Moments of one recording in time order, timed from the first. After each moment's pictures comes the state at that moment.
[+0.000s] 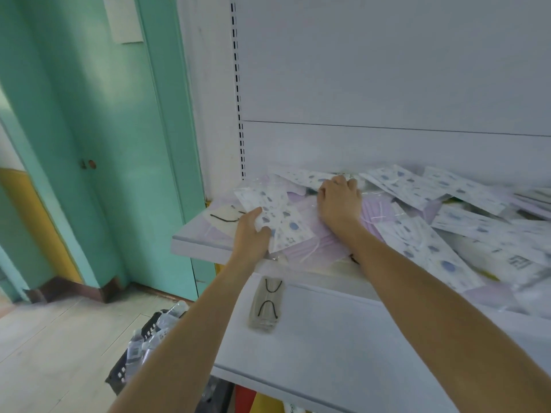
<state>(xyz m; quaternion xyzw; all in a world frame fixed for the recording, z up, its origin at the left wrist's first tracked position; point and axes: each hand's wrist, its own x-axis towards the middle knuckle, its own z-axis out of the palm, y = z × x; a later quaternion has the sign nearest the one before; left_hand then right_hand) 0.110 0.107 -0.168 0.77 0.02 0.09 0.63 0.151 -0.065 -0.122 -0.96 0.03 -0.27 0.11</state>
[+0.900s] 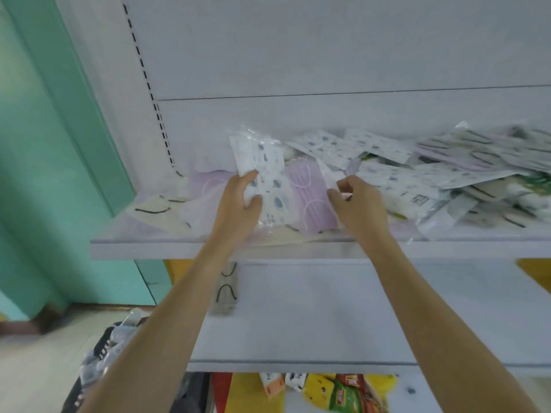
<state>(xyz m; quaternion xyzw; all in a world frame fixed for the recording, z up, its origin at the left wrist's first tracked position) 0.072 0.037 -0.140 0.82 -0.23 0.14 0.51 0.012 -0.157 -0.134 -0.88 0.17 -0.29 0.35</state>
